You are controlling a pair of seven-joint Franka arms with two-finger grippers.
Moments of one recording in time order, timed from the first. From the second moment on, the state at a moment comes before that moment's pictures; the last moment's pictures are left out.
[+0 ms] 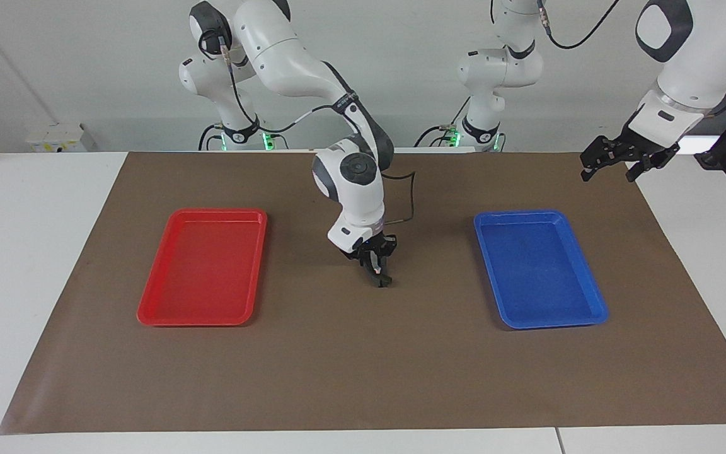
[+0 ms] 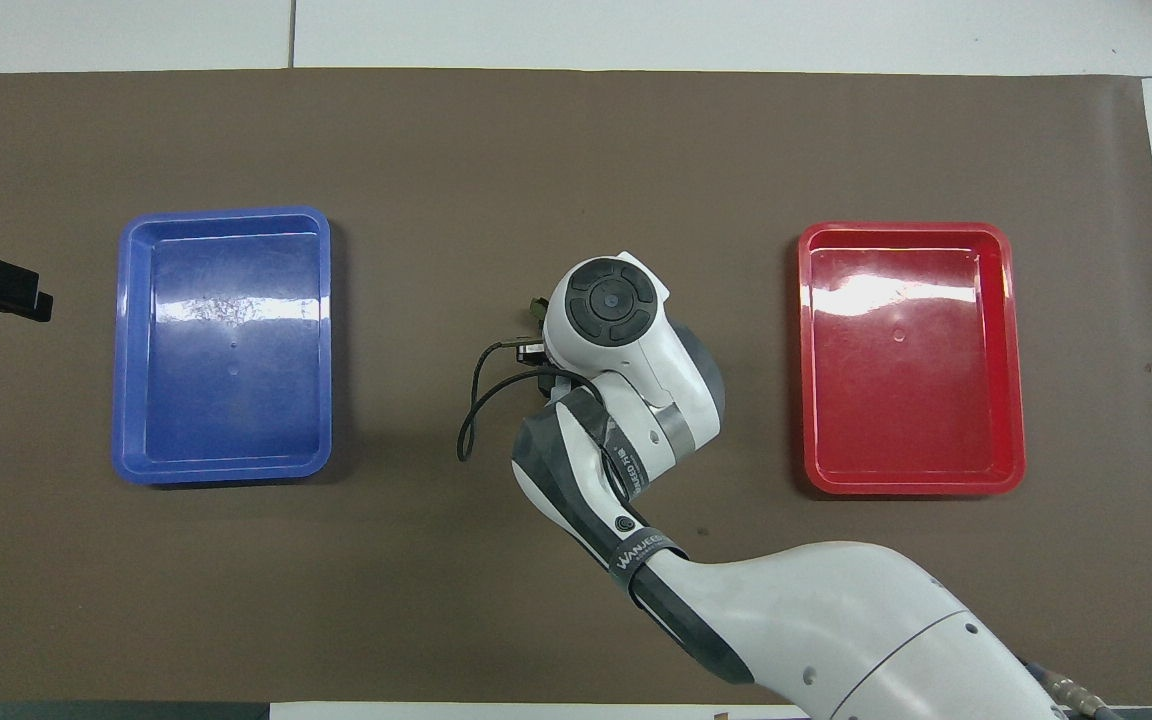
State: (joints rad) left arm -0.07 0.02 0.08 -1.55 -0.01 1.52 0.10; right arm 0.62 0.51 -0.01 -1.71 0.10 2.29 0.54
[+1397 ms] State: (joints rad) left arm -0.07 0.02 0.08 -1.55 -0.01 1.52 0.10; right arm 0.24 0.15 -0.05 -1.69 0.00 1.87 0.43
